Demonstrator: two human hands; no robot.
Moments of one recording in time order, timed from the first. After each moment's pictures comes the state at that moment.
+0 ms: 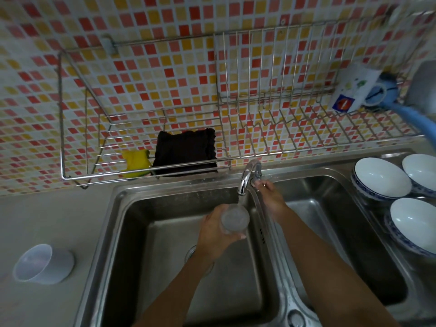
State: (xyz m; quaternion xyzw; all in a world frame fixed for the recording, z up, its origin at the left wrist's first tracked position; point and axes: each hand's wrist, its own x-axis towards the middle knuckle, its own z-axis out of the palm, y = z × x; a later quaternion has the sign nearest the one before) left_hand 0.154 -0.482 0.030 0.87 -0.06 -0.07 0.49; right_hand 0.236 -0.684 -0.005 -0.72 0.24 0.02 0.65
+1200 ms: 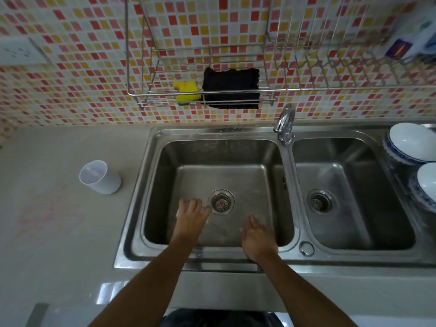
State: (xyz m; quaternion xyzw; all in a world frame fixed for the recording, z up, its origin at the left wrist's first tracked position) left_hand 0.028 -0.348 -0.007 0.96 -0.16 -0.13 -0.19; right_hand -0.006 -0.552 -0.077 -0.96 -0.01 0.21 0.17
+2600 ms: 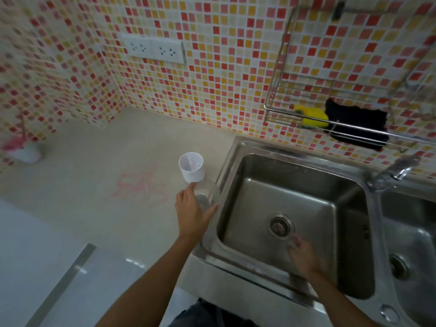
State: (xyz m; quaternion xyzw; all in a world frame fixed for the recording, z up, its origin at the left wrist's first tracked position) left_hand -0.003 -0.164 0.032 0.89 0.22 0.17 0.36; right_hand 0.024 -0.469 -0.043 -0.90 0.12 0.21 0.37
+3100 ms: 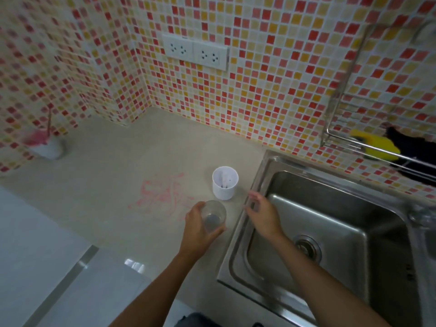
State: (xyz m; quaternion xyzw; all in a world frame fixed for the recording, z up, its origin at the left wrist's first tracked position) left_hand -0.015 -0.069 0.003 0.85 0.23 0.08 0.47; right_hand 0.102 -0.235 0.022 -0.88 -0.09 0.11 0.45
